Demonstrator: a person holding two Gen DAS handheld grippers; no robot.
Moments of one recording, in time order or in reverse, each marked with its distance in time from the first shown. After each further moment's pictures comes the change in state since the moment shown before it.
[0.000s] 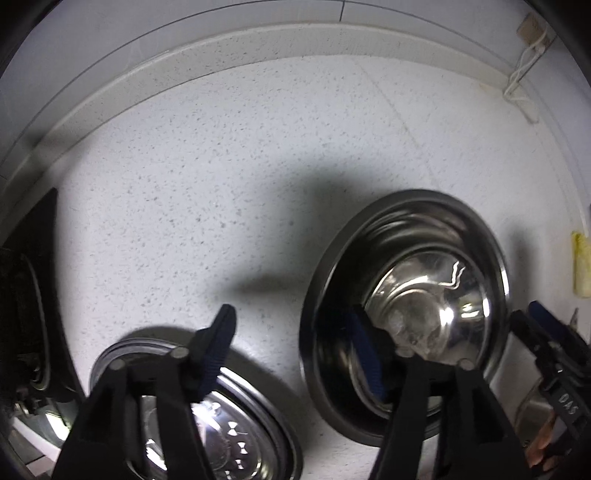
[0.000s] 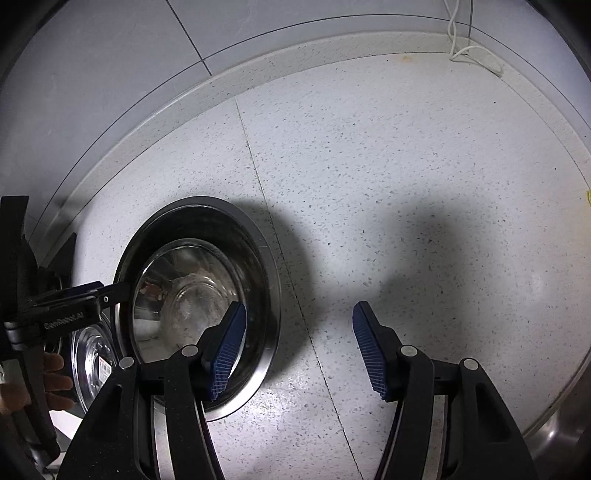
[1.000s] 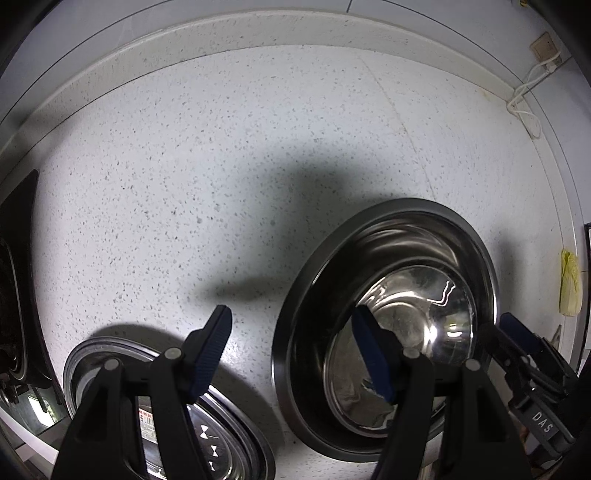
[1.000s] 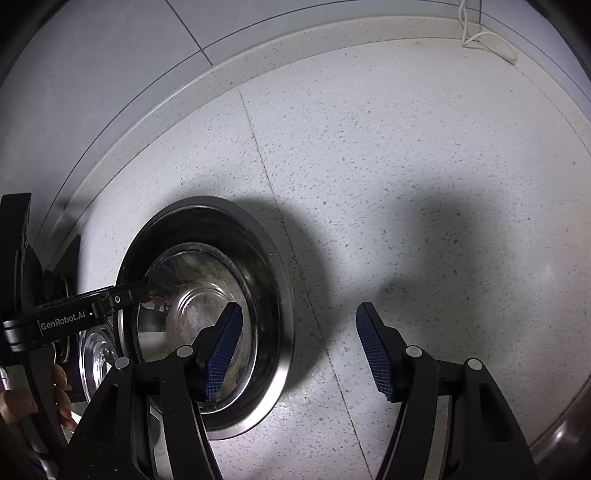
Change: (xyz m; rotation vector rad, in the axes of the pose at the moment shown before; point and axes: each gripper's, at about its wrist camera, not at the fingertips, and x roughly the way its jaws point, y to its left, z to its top) left arm 0.031 -0.013 0.015 -0.063 0.042 -0.053; right arm 0.018 0.002 0.003 0.009 0.046 0.050
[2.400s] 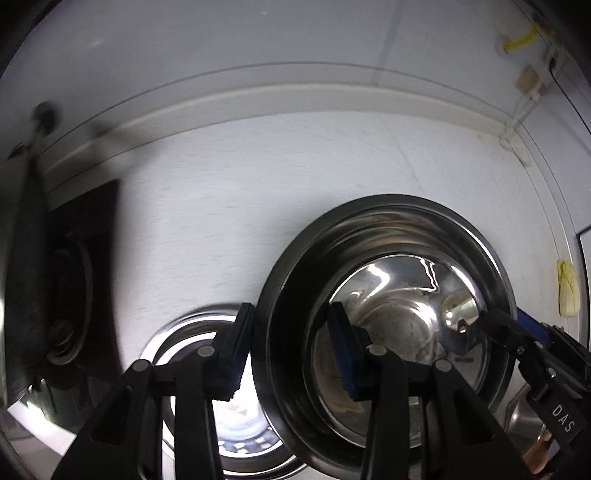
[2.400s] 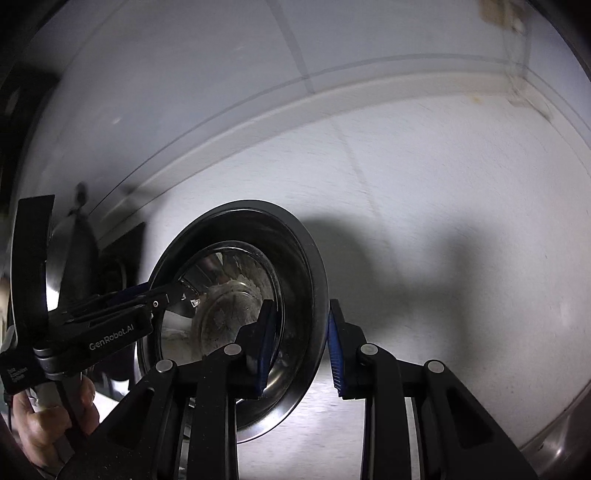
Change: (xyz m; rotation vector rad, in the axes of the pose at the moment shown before) left arm -0.099 0.062 -0.056 -0.044 -0.197 0.074; right arm -0.062 0.097 -0.013 -0.148 -0.085 0.102
